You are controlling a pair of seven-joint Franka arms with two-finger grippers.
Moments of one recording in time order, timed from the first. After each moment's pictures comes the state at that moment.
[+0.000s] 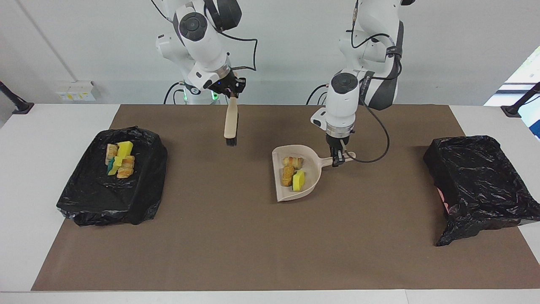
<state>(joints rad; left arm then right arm) -0.26 0.01 0.02 -2.02 0.15 2.07 1.17 0.48 -0.24 0.14 -2.25 0.33 1.79 0.53</state>
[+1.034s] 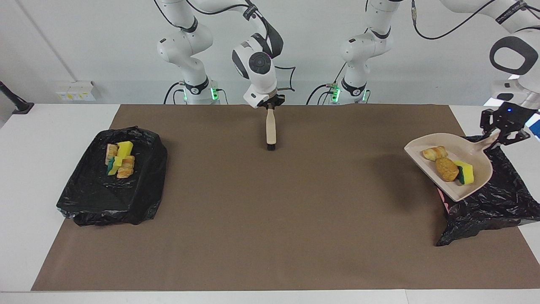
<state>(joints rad) 0.39 0.12 0.03 -1.70 -0.01 1.96 1.71 0.66 -0.06 0.14 -2.34 0.40 2.05 0.60</state>
